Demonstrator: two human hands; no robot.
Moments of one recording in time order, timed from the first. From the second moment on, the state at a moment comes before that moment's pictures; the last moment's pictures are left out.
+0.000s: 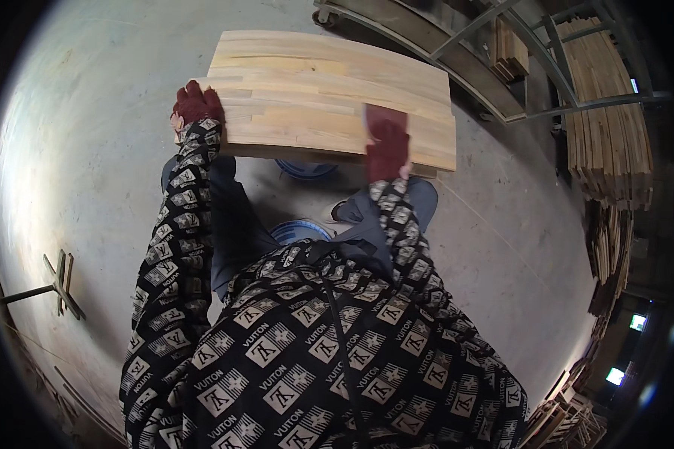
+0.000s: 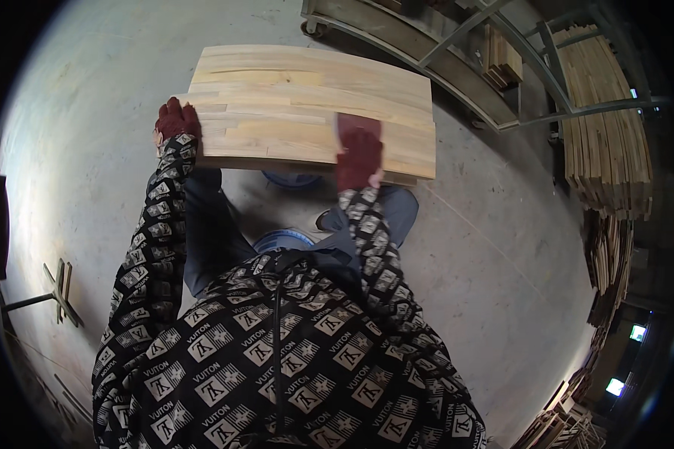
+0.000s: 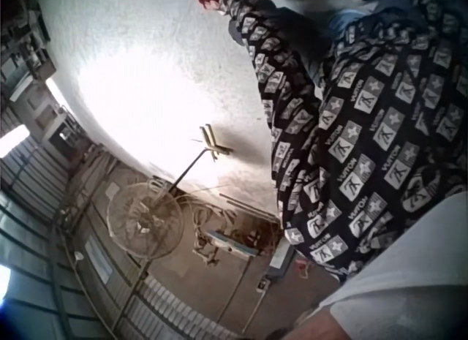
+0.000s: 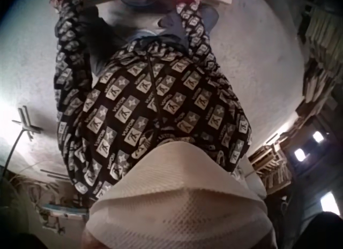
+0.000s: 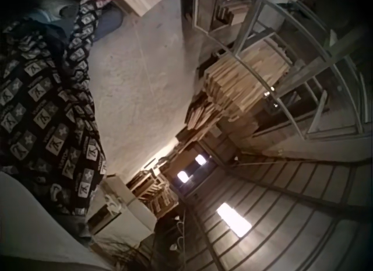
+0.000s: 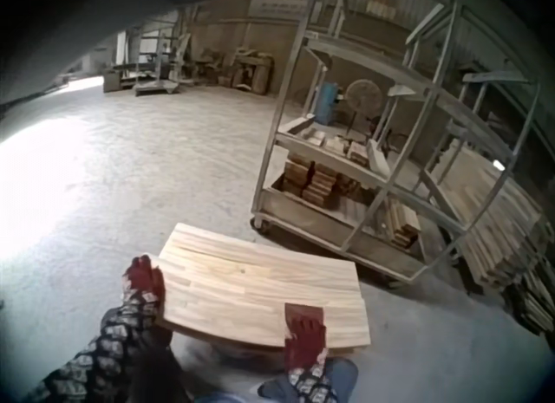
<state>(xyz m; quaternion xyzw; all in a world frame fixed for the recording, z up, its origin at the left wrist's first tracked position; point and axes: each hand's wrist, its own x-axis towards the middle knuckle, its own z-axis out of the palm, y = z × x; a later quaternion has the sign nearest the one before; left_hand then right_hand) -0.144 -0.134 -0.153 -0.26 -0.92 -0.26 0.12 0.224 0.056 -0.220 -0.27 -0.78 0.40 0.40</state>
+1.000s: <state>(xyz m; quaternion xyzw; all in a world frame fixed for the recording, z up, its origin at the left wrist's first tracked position) 0.056 -0.021 -0.171 -0.61 -0.74 -0.25 0.14 0.181 0.122 -0.166 -0.33 -0.90 -0.01 0.27</state>
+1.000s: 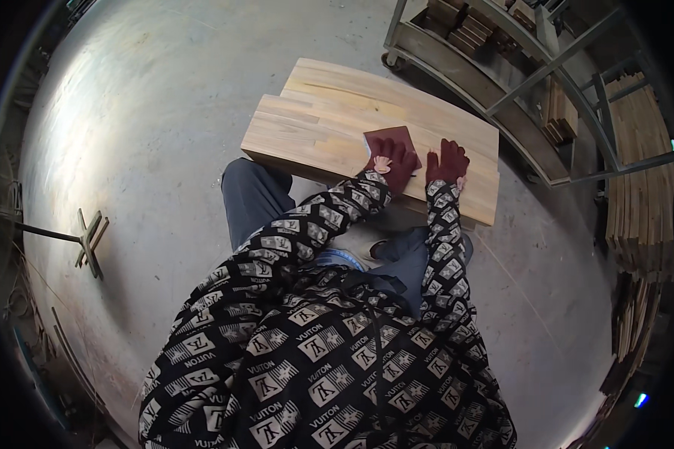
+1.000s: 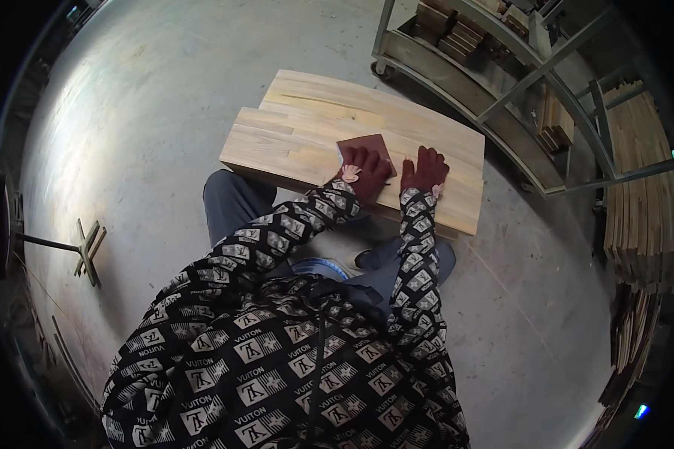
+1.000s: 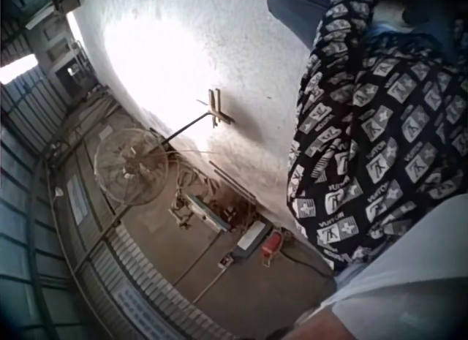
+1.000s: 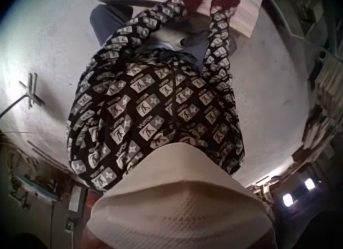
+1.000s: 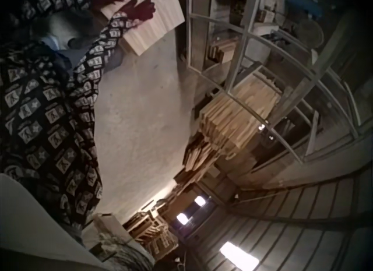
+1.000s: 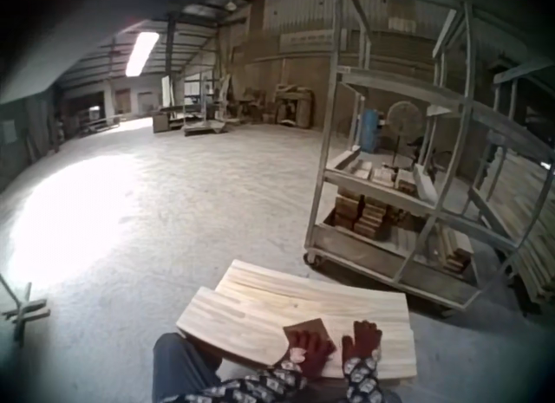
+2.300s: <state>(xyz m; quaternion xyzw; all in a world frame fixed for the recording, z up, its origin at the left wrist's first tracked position) -0.014 -0.027 -0.213 -0.47 -0.87 -0.14 0.07 0.185 0.122 -0.173 -0.34 -0.89 -0.09 0.31</state>
